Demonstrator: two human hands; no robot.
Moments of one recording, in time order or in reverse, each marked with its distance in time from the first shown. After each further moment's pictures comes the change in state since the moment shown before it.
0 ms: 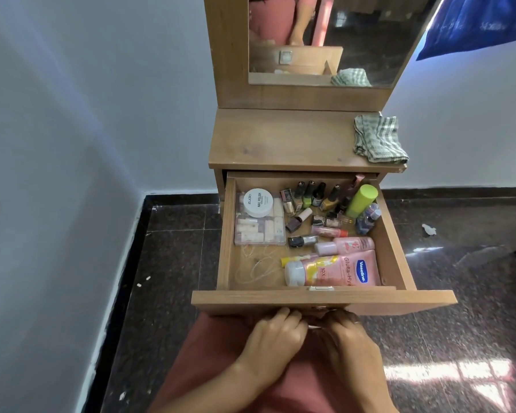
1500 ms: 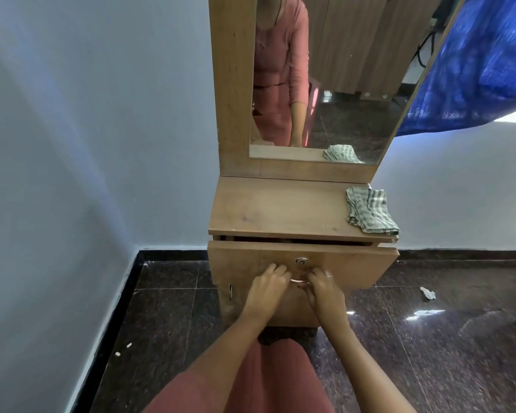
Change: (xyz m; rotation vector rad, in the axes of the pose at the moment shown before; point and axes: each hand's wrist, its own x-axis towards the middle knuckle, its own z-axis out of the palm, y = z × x) left_hand 0.157 -0.106 -0.004 0.030 0.114 -0.185; right_hand 0.199 0.018 0.033 0.106 0.130 -0.036
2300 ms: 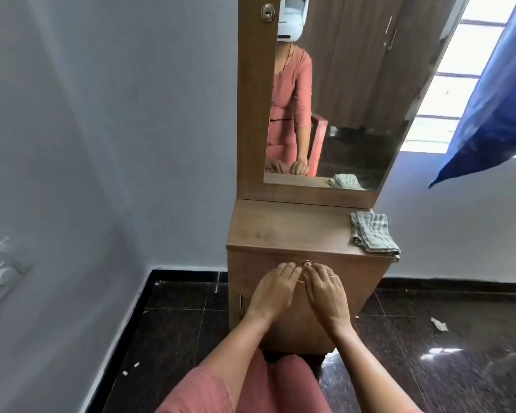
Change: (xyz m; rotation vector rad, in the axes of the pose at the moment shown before) left_hand -0.001 -0.007 -0.034 -0.014 0.124 0.037; right_hand 0.016 -0.037 -0.035 -0.151 0.178 -0.174
